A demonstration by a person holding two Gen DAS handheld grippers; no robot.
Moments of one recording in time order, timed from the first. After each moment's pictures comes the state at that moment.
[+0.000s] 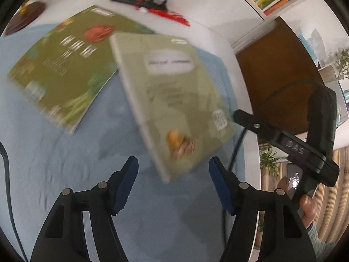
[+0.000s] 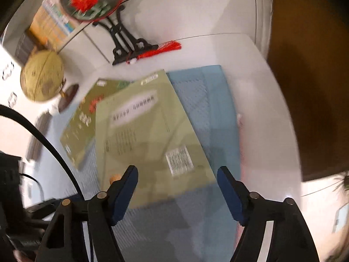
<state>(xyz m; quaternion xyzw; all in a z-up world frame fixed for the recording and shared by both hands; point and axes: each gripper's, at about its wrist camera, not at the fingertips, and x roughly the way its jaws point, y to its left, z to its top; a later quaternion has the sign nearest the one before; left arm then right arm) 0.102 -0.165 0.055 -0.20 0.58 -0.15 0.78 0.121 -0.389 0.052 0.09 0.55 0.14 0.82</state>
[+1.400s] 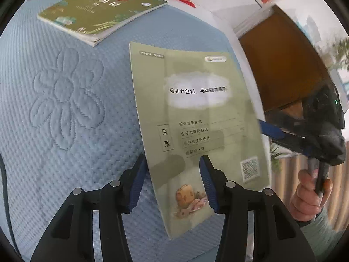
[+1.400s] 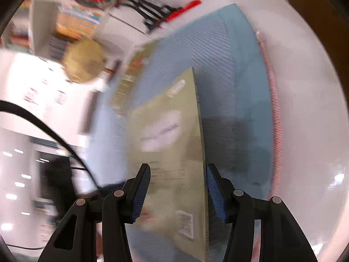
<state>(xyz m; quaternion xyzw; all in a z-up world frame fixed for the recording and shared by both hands) -0.003 -0.161 0.023 -0.23 0.58 -0.15 0.77 0.048 -0.434 0.020 0.30 0.57 0.36 0.67</state>
